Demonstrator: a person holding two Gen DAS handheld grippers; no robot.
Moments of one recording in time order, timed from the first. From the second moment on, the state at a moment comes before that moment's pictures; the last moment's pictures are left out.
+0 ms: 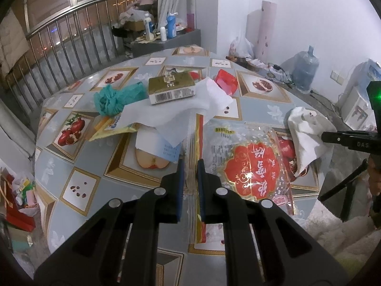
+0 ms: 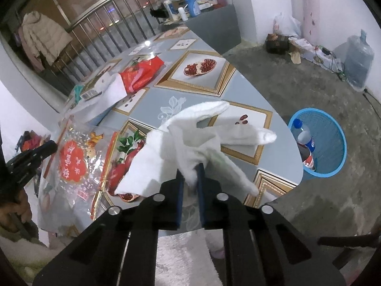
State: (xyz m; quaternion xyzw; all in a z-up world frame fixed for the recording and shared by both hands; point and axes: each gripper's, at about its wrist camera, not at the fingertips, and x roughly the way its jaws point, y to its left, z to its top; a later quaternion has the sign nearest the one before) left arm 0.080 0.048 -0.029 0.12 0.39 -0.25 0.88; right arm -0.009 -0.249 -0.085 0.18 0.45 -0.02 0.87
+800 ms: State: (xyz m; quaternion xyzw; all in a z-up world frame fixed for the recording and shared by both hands) left arm 0.076 0.018 0.056 0.09 0.30 -0.35 0.88; right arm -0.051 -0.303 0.007 0.23 0.31 -0.05 0.92
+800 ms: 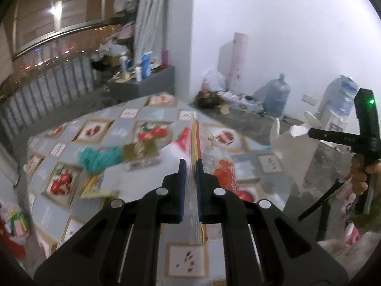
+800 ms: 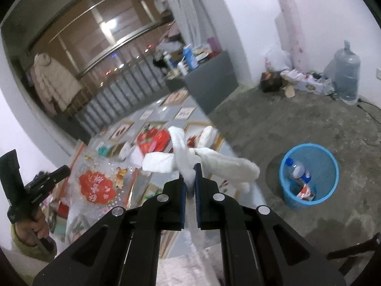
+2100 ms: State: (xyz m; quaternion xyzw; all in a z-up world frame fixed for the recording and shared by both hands) left arm 0.165 -0.511 -0.144 0.34 0.43 -0.50 0.67; right arm 0.008 -0.615 -0.208 0.40 0.37 -0.29 0.79
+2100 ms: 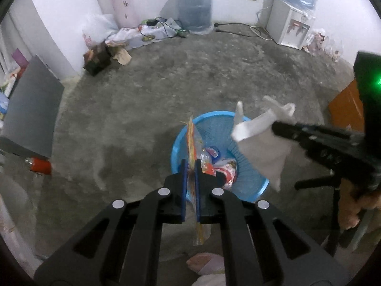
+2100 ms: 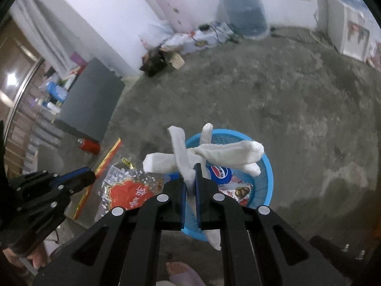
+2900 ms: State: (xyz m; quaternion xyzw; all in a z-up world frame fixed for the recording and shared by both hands) left arm 0.164 -0.490 -0.091 0.22 0.43 -0.54 0.69; right arm -0.034 -0.594 -0.197 0.40 0.34 -0.34 0.78
